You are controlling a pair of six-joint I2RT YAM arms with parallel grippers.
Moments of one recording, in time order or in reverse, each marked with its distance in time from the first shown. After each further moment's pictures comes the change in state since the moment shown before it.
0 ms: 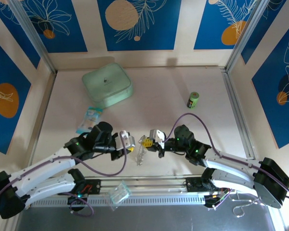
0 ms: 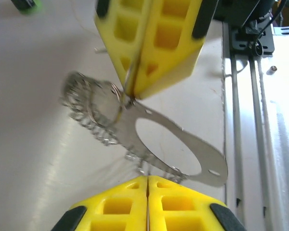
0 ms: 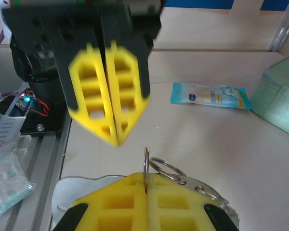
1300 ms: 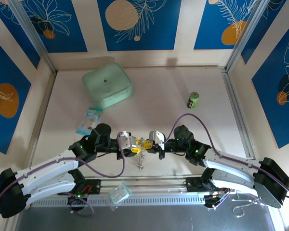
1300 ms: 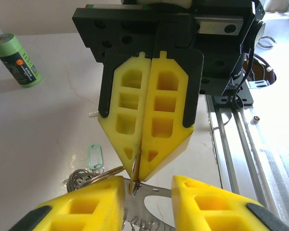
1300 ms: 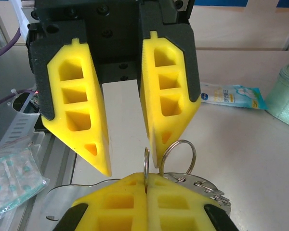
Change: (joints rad) left arm 0.005 -0.002 -0.120 0.388 0.142 -0.033; right arm 0.009 0.000 0.000 -0.017 -0.035 -0.001
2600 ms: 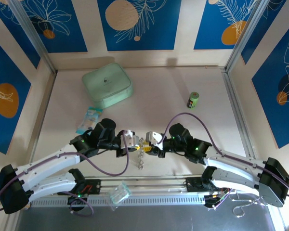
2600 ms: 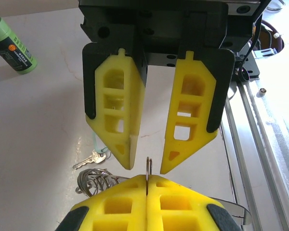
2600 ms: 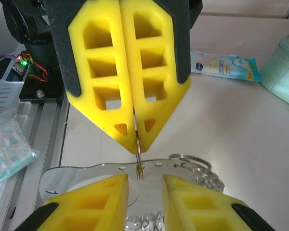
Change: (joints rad) left arm -0.007 0.072 0.145 -0.230 -0.042 0.141; right arm 0.039 -0.005 0.111 -0.278 0.115 -0.101
